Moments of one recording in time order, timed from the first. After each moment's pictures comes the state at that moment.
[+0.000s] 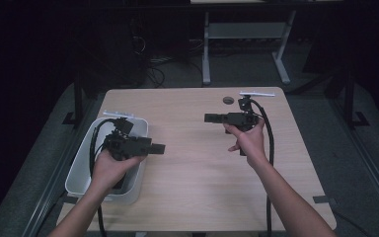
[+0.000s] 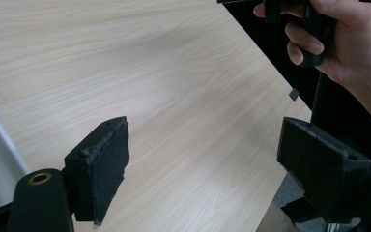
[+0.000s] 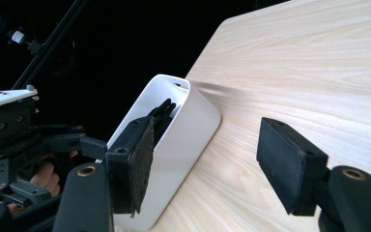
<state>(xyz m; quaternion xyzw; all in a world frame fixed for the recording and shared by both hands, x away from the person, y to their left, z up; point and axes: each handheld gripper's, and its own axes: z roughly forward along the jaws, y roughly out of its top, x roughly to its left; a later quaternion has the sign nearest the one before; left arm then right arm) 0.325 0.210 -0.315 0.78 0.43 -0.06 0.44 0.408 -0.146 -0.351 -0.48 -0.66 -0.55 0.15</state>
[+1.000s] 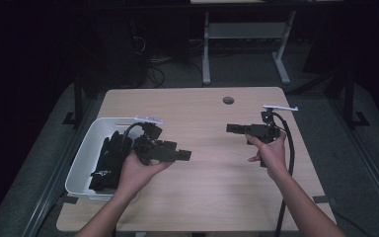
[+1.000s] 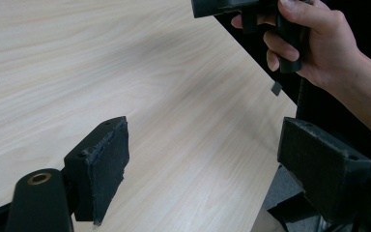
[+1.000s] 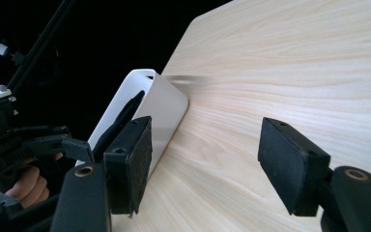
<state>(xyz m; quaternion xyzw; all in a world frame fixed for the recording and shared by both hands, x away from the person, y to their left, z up) 0.322 0.148 -0.332 0.80 0.39 -0.08 0.45 0.388 -0.207 -0.384 -0.52 -0.64 -0.54 0.14</state>
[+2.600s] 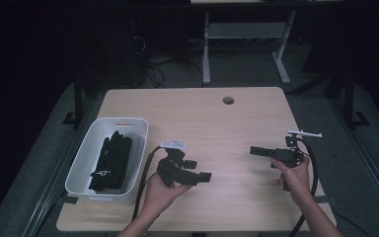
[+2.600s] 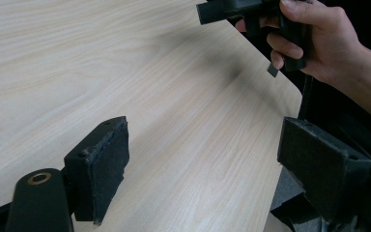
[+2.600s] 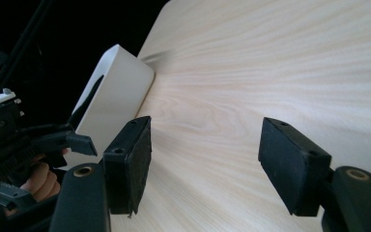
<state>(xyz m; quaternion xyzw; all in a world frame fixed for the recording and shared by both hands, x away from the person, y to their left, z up) 0.296 0.102 -0.395 0.80 0.36 -0.08 0.47 0.343 -0.275 -0.440 -0.55 -0.62 -0.53 0.15</state>
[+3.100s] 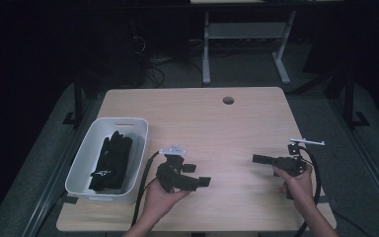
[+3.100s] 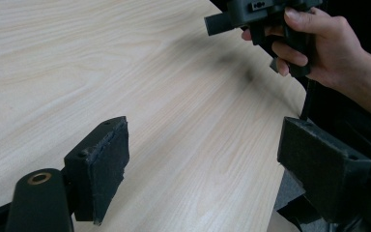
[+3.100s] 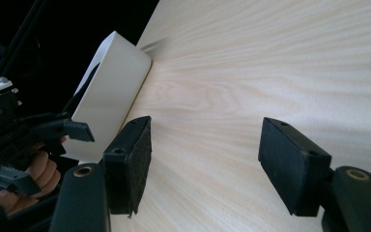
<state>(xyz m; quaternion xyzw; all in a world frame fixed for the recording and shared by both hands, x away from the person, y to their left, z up) 0.285 0.105 -0.402 0.80 0.36 -0.07 0.47 0.325 -0.282 -0.454 -0.55 -0.63 -0.53 0.15</state>
